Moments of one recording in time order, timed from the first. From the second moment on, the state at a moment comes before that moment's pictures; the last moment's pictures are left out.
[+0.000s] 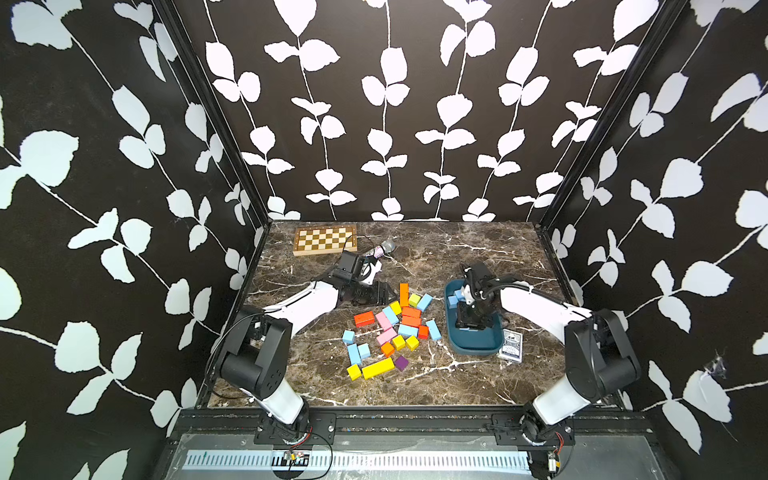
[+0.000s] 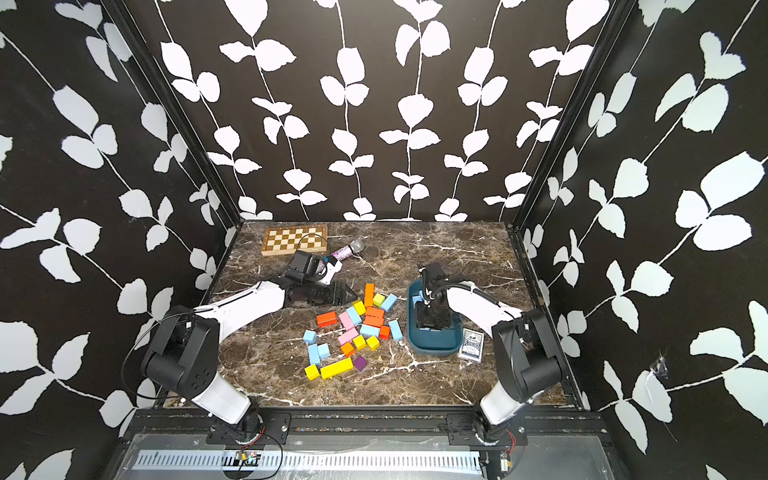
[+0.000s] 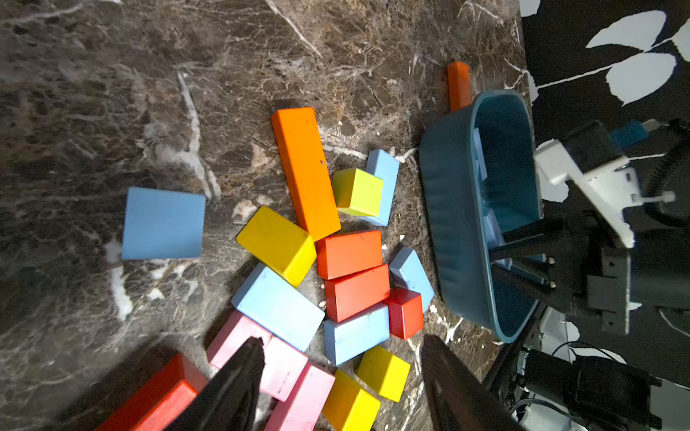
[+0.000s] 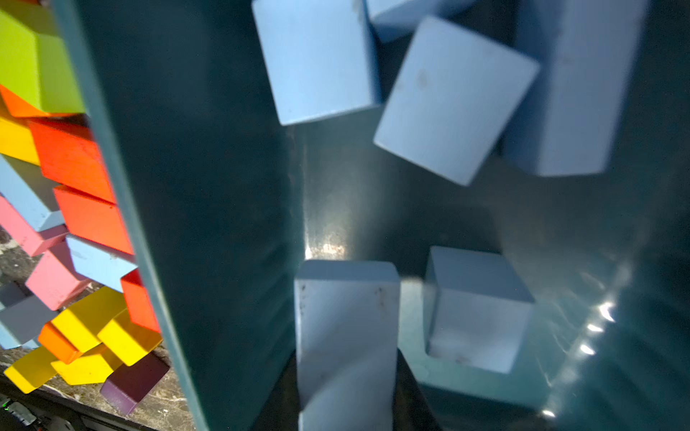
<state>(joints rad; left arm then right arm) -0.45 1.60 1.01 -0.34 0.52 -0.38 0.42 1.62 1.02 -0.79 -0.22 0.41</state>
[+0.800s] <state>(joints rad) -0.45 1.60 1.01 -0.35 0.51 -0.37 0.46 1.66 1.08 -0.78 -0.16 0.42</state>
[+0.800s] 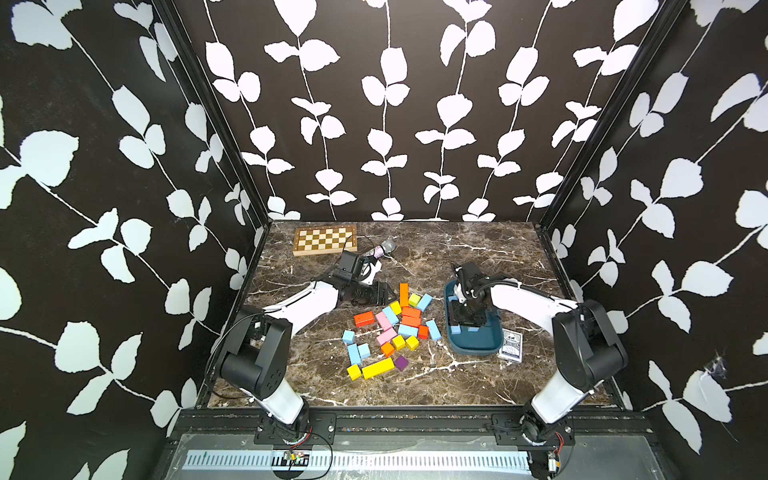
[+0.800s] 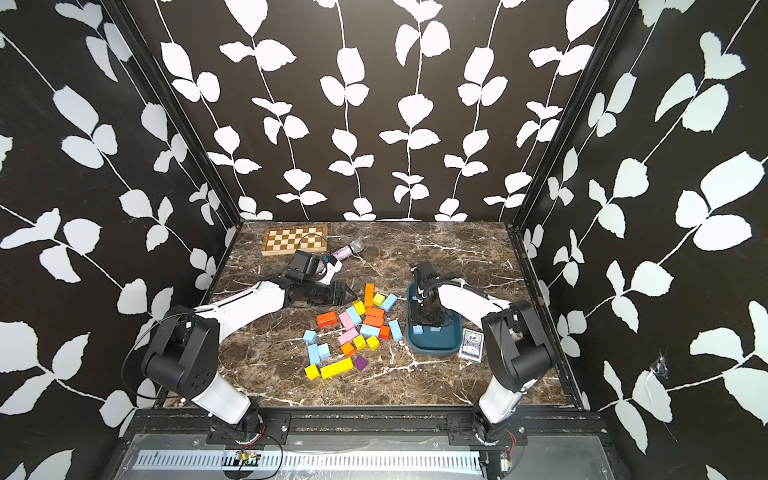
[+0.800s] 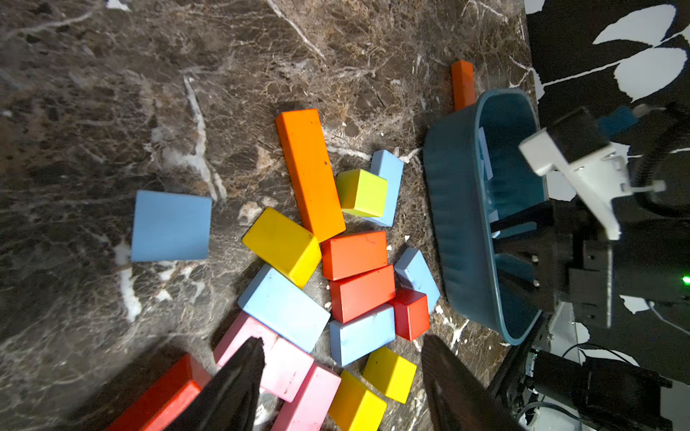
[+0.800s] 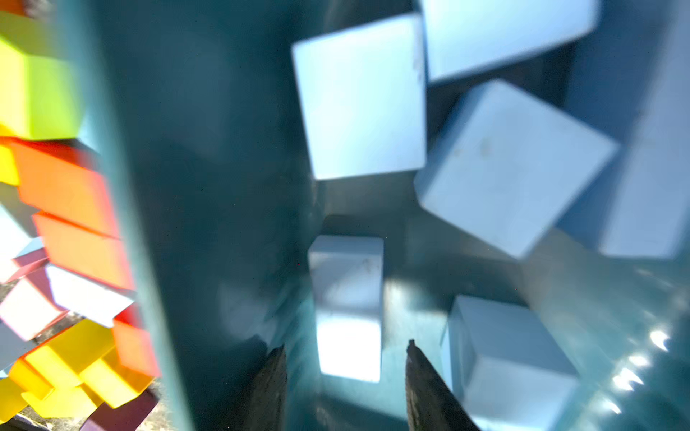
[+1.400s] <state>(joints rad) -0.45 1.60 1.01 -0.38 0.48 -0.32 0.64 1.69 1.48 -0.82 -0.10 0.48</state>
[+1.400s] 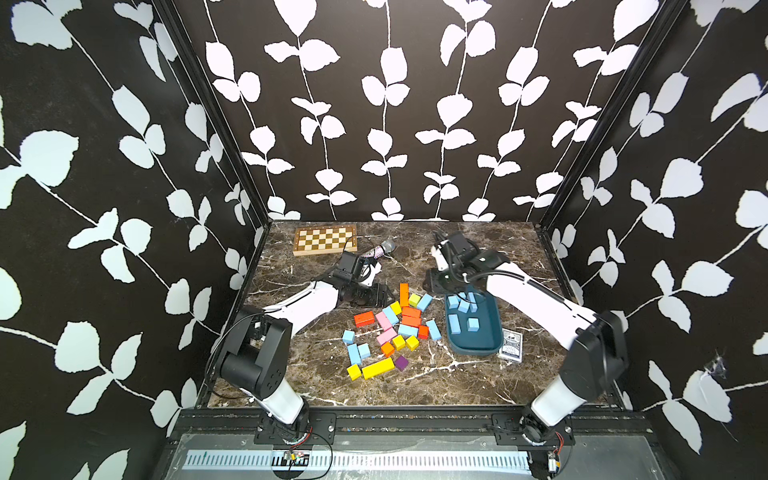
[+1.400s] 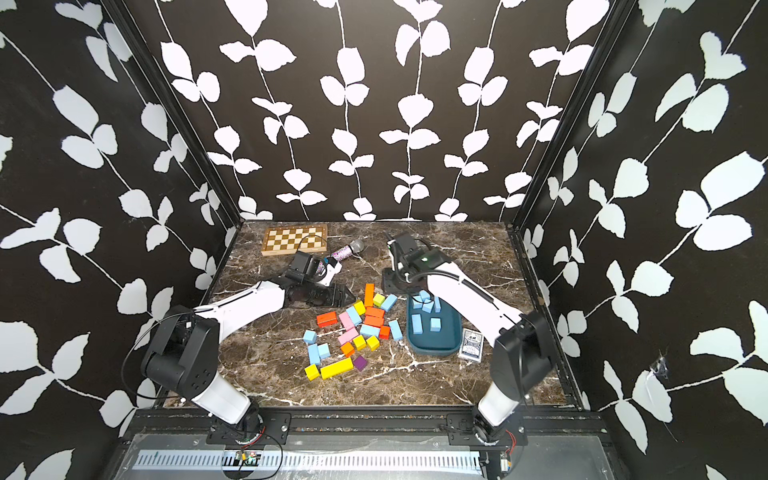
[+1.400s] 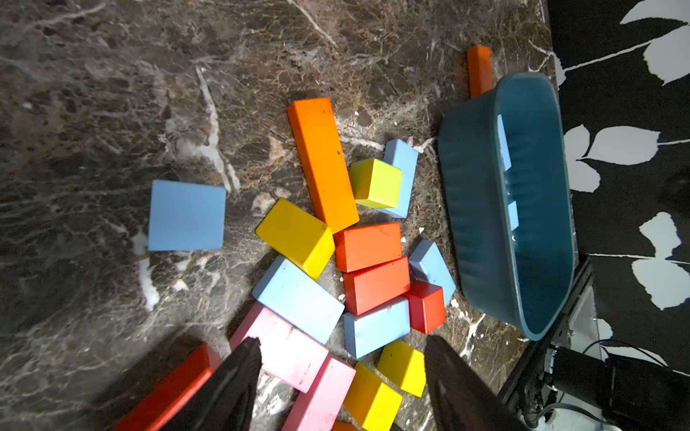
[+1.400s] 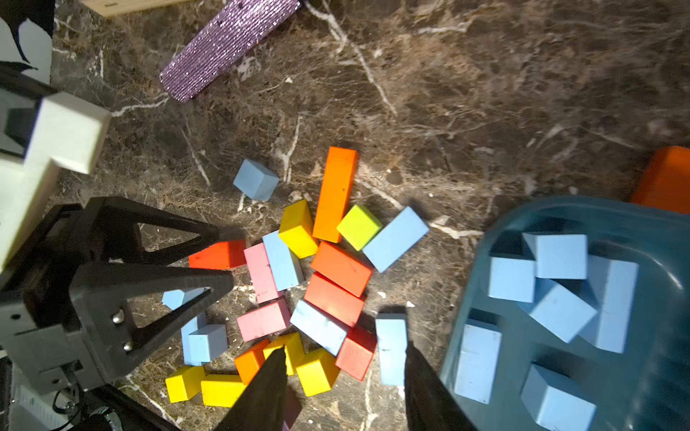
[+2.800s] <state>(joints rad) -0.39 1.54 0.97 -0.40 0.45 -0.30 0.57 2.16 1.75 -0.93 0.00 0.59</state>
